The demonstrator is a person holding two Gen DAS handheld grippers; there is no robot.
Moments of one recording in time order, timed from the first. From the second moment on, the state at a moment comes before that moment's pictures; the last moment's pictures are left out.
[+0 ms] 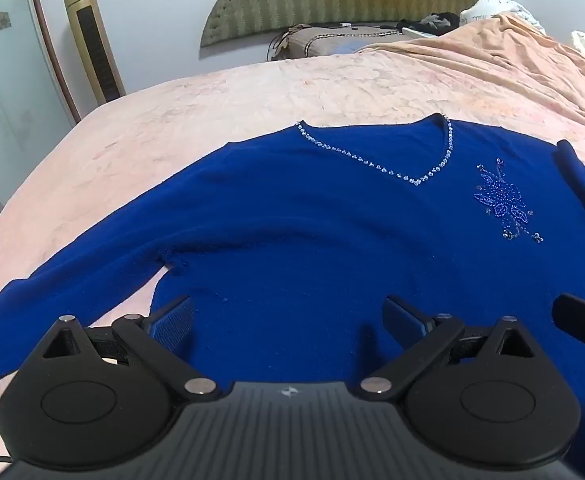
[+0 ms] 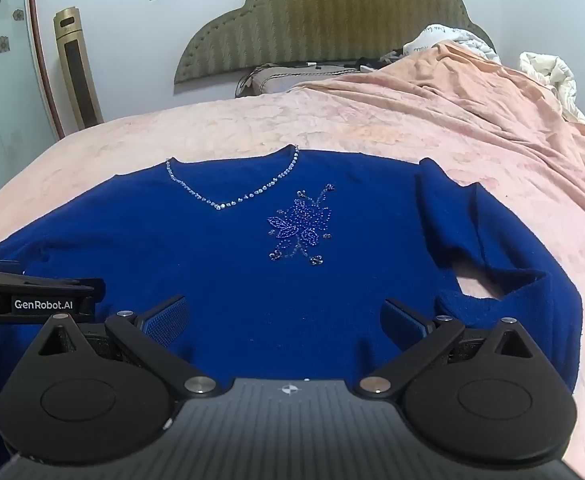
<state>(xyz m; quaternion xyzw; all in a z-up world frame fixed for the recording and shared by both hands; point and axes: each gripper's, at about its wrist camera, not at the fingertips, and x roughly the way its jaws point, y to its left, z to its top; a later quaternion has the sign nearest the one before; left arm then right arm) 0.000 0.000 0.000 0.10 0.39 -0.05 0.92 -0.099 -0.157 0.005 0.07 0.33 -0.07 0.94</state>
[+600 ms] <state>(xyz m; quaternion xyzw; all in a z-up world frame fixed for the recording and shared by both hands) -0.001 -0.005 -0.003 0.10 0.39 -0.05 0.91 -0.102 -0.156 0.003 0.07 0.32 -0.08 0.94</state>
